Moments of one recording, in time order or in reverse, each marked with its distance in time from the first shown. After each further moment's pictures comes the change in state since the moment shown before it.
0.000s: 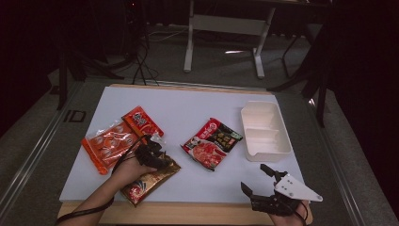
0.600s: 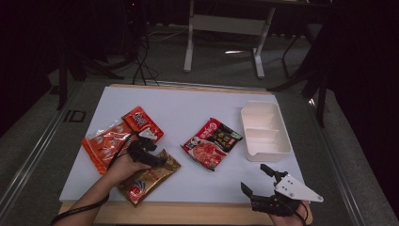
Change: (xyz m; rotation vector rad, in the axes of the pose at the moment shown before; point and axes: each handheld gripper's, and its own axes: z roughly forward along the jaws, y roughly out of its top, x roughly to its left) left arm 0.027 -0.011 -0.010 -0.084 -0.042 -0.086; right arm 0.001 0.001 -0.001 -0.007 0.003 0.003
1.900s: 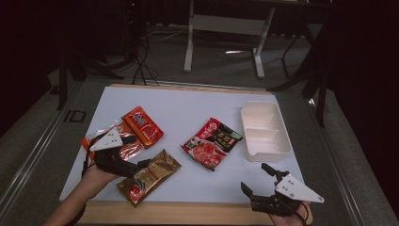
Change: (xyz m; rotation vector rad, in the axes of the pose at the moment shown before) left arm -0.037 -0.020 -0.110 -0.395 -0.002 0.137; right arm 0.002 0.004 -0.001 -0.009 -0.011 -0.004
